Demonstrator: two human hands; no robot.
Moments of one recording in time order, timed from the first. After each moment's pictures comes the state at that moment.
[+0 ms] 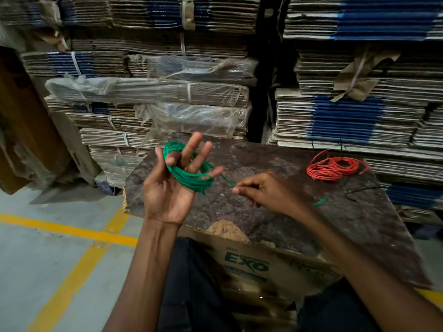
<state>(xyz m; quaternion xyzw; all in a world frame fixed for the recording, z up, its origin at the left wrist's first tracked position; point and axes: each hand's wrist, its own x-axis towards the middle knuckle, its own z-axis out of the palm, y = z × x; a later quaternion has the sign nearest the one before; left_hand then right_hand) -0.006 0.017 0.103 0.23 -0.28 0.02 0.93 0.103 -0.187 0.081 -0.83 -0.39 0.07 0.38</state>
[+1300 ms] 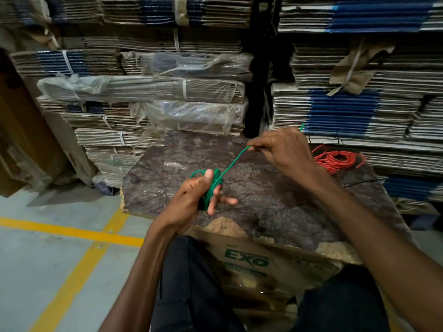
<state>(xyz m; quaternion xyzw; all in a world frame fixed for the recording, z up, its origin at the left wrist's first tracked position) -0.008 -0.005 0.078 0.65 -0.05 0.04 0.76 0.156 -0.199 0.127 -0.86 -0.41 -0.29 0.11</state>
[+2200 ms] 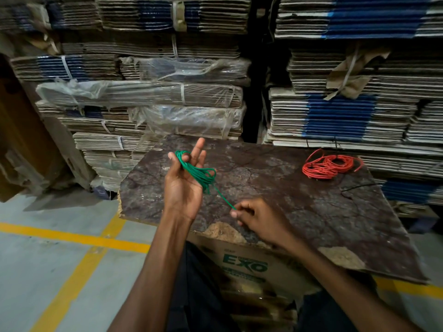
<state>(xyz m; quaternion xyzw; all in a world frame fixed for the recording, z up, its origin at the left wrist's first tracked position) 0.030 -0.005 0.098 0.32 -0.02 0.17 0.93 0.075 -0.190 0.026 -0.86 -0.32 0.09 0.40</state>
